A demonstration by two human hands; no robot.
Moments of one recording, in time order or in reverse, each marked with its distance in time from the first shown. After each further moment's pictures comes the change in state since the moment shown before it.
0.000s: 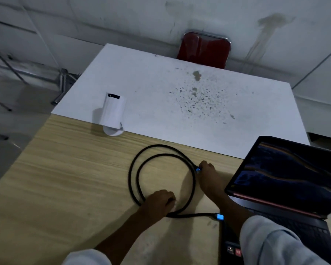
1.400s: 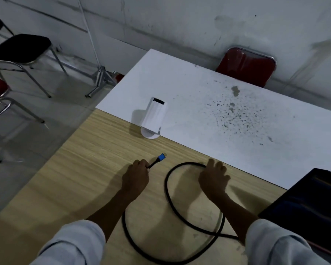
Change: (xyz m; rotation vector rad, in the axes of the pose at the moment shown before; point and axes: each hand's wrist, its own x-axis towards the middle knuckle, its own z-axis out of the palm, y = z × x) left_hand -0.020 -0.118 -0.119 0.033 0.497 -0.497; right_hand 0.017 -0.121 0.036 -0.321 0.077 0.030
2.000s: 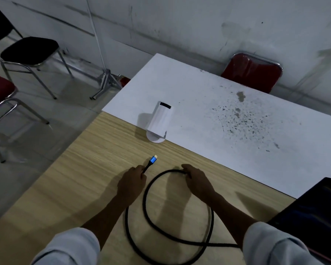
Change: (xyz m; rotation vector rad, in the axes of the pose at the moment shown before) left_hand 0.000 -0.027 -0.011 -0.115 0.016 -0.093; right_hand -0.004 -0.042 0.003 0.409 -0.250 -0.456
